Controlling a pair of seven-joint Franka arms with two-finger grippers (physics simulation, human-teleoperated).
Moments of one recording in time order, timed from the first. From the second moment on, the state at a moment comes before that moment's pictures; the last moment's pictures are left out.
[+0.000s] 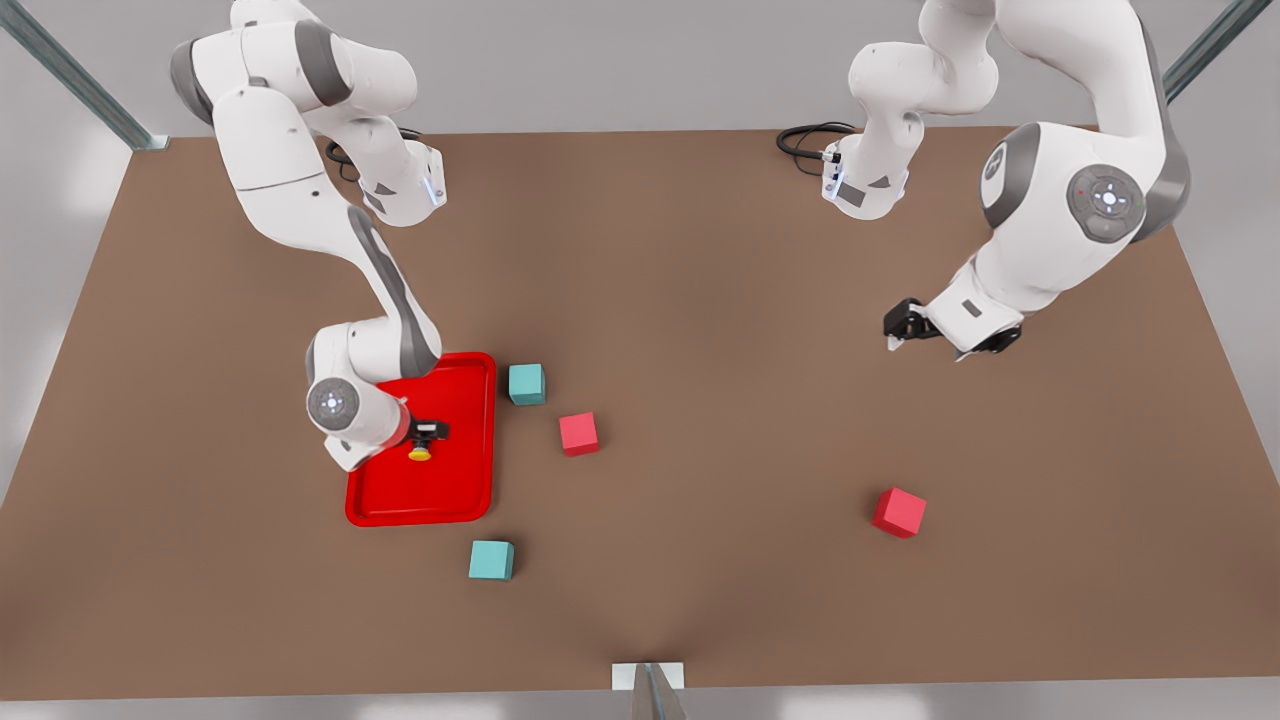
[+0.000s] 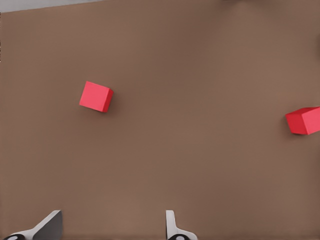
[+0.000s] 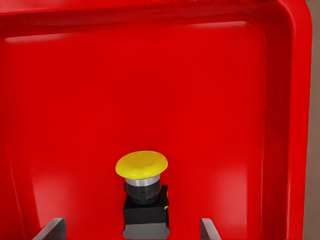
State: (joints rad) left arm -0.17 0.09 -0.04 -1.61 -0.06 1.69 -0.05; right arm 0.14 0.52 0.05 -1.92 0.01 2.30 0.22
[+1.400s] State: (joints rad) left arm -0.17 0.11 -0.04 -1.61 -0.06 1.69 -0.05; right arm 0.13 0.51 0.05 -2.11 0.02 2.56 0.26
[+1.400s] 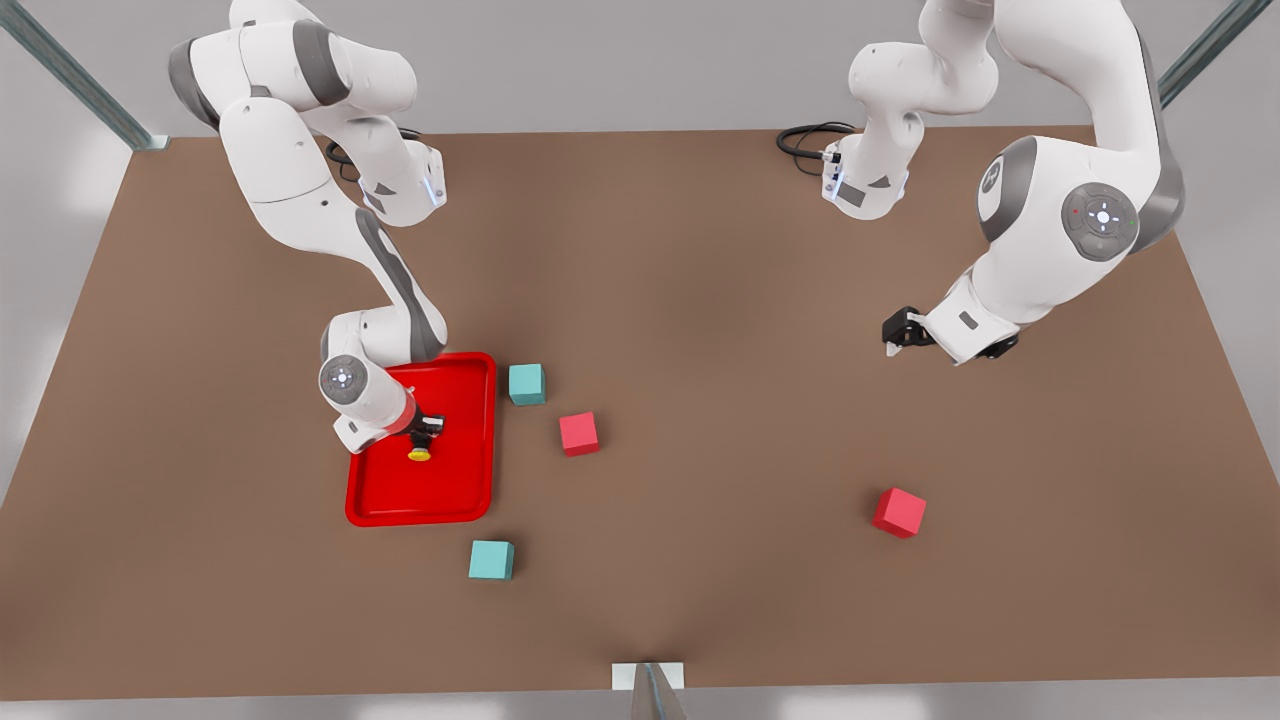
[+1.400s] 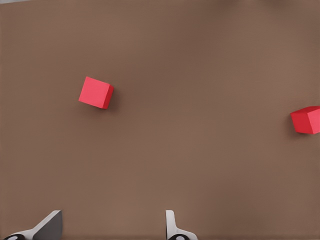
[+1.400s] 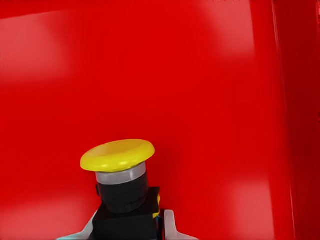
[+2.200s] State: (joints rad) left arm -0.17 0.11 -0.04 -1.61 -0.06 1.69 -0.06; right arm 0.34 0.54 0.16 -1.61 0.04 2.27 0.39
